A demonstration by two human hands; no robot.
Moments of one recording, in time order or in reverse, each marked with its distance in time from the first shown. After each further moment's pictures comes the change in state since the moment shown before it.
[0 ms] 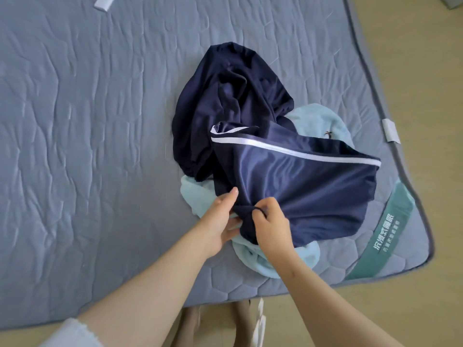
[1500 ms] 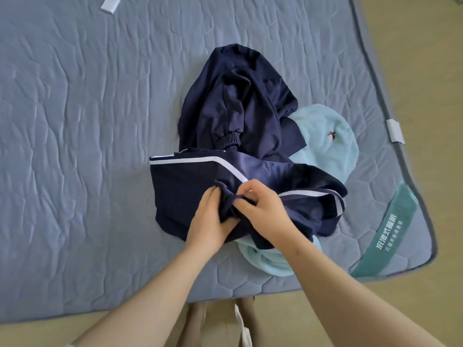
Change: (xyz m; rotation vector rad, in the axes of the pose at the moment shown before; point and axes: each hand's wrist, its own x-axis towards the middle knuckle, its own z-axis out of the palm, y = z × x) left_hand -0.008 -0.011 -0.030 0.929 0.327 0.627; right_hand 0.009 -0.038 -0.005 0.067 -0.221 -0.292
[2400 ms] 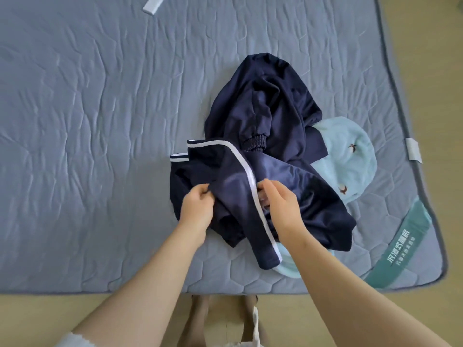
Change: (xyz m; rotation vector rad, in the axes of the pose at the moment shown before) left_hand 0.005 -0.020 -0.055 -0.671 0.177 -0.447; right_hand 0.000 -0.018 0.022 0.269 0.114 0.238
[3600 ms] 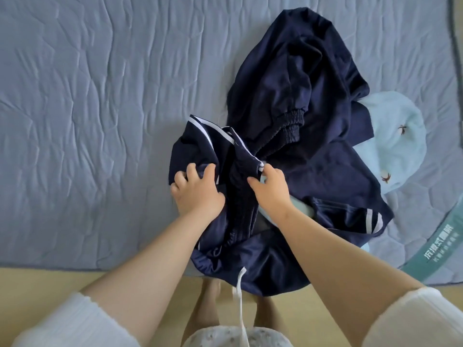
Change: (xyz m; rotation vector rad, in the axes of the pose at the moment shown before) left_hand 0.044 -0.032 -0.041 1.199 0.077 0.221; right_hand 0.052 0.045 0.080 -0.485 -0.020 0.018
